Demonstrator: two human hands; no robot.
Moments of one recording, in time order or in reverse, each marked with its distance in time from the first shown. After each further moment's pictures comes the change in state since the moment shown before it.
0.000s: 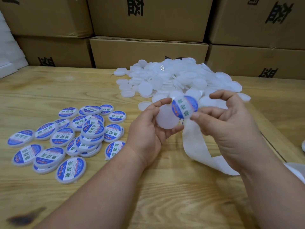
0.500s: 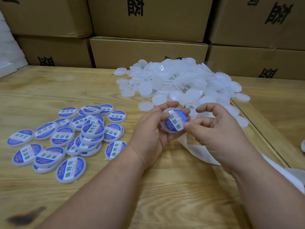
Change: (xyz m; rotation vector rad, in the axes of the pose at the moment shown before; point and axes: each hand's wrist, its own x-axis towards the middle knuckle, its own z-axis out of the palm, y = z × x) left_hand 0.000 -0.006 -0.001 0.010 -0.120 -0.048; right_hand 0.000 0.009 0.009 -0.181 -0.008 0.175
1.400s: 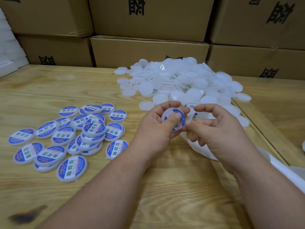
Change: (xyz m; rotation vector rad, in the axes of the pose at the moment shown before) left_hand 0.005 -0.008 -0.009 0.284 0.014 0.111; right_hand 0.001 0.002 -0.001 -0.040 0.021 0.038
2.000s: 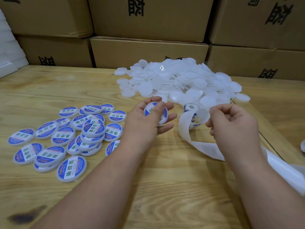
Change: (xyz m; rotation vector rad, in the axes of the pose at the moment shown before) left_hand 0.000 0.018 -0.005 0.035 0.293 0.066; right_hand 0.007 0.009 -0.010 -0.024 0.403 -0.103
